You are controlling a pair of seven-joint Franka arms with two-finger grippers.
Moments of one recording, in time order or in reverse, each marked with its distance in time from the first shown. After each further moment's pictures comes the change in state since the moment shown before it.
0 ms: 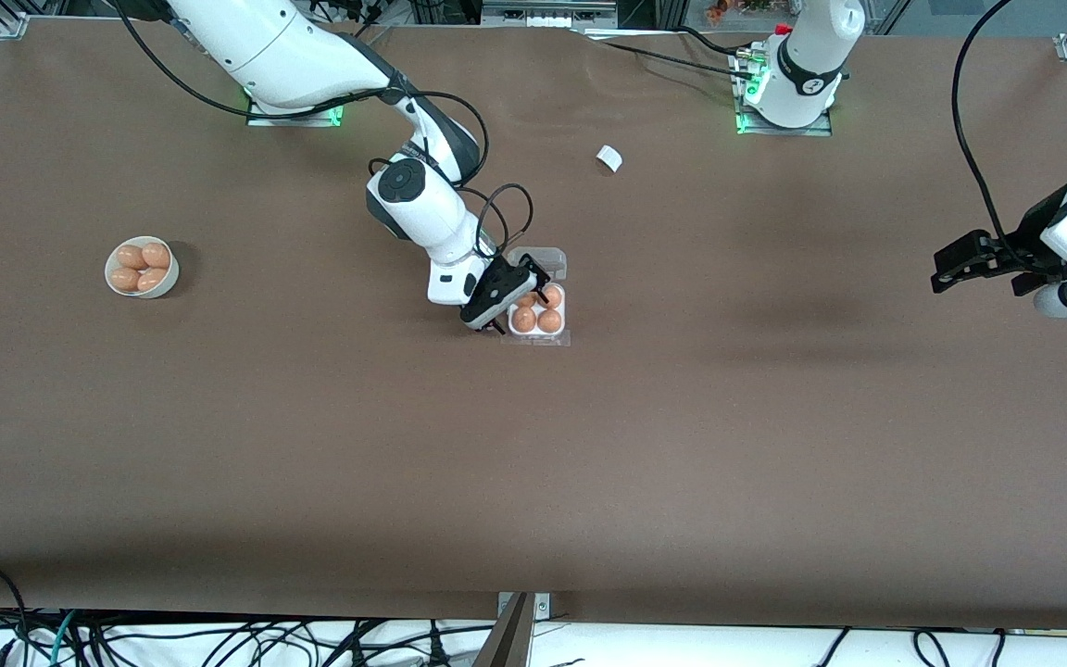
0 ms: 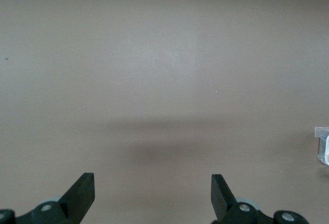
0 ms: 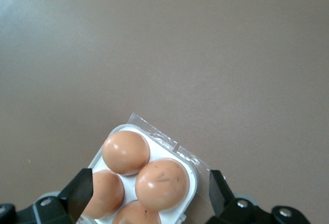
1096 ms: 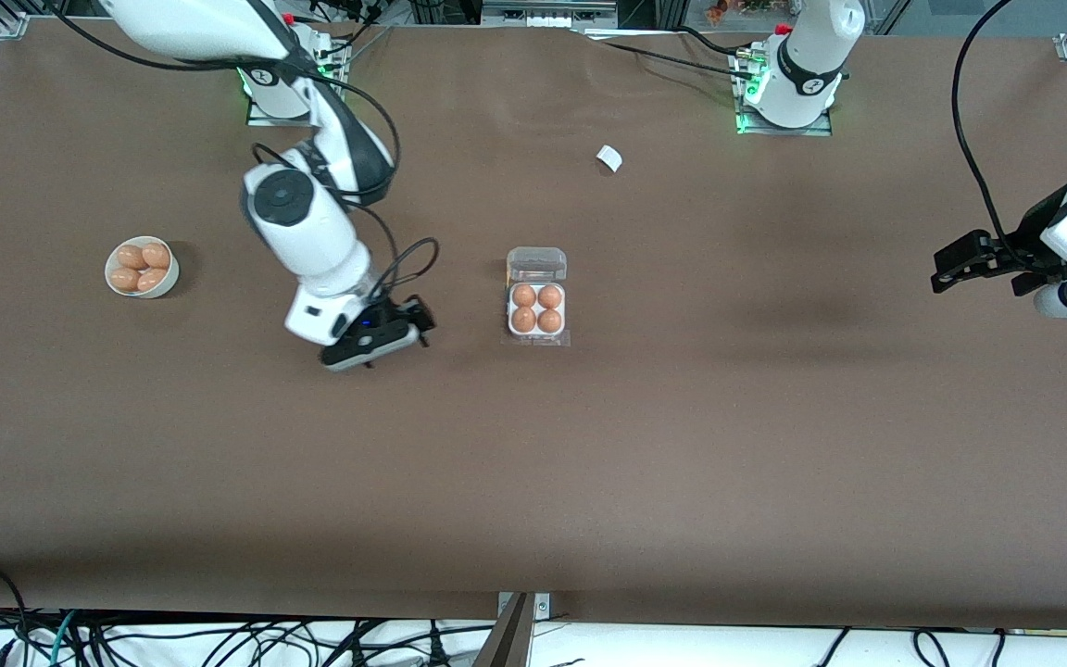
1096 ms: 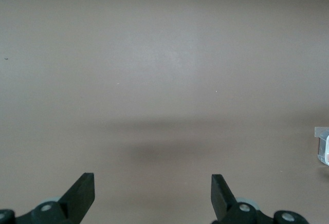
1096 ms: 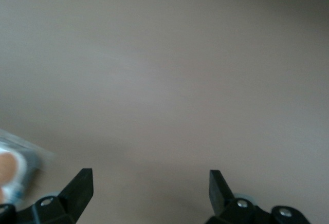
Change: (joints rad) left arm 0.000 0.000 0.000 0.000 0.000 0.000 0.000; right arm -0.170 -0.282 -0.133 0.022 0.000 -0.510 -0.032
